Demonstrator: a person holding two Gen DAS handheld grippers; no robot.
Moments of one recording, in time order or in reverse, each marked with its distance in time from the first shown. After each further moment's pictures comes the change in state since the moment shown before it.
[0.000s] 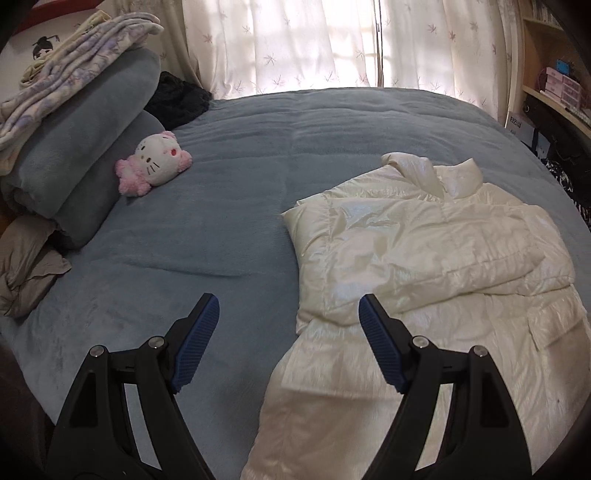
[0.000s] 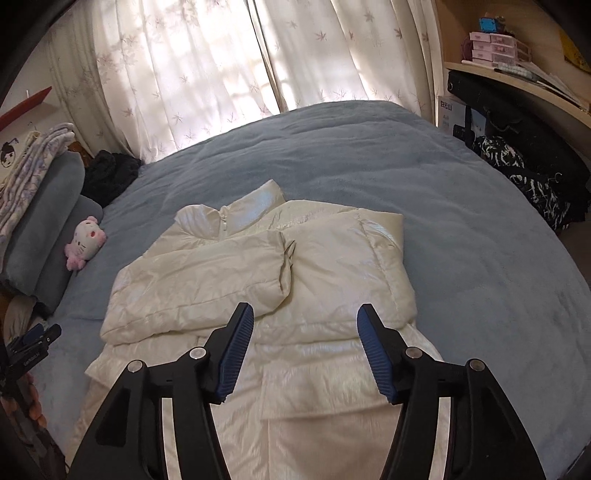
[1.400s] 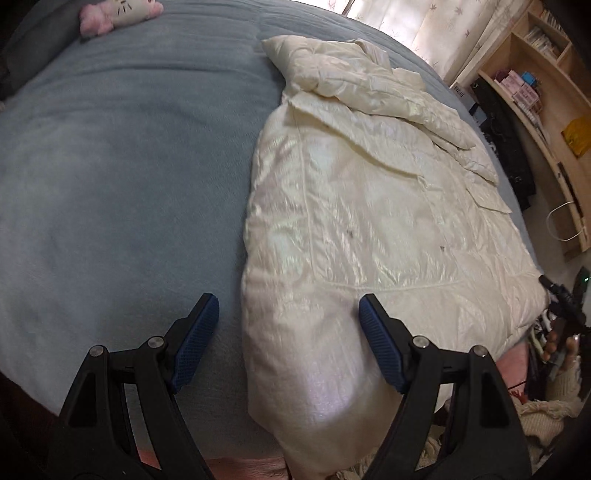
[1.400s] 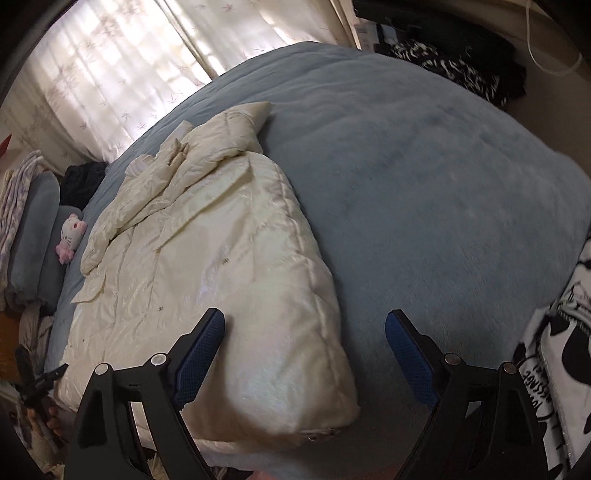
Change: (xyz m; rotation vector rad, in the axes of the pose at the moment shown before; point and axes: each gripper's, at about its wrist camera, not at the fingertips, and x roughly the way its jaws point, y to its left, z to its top) left arm -0.008 0.093 -0.205 -0.147 0.340 -0.456; right arm -0.125 -0.179 -0.225 0.266 0.188 -0.025
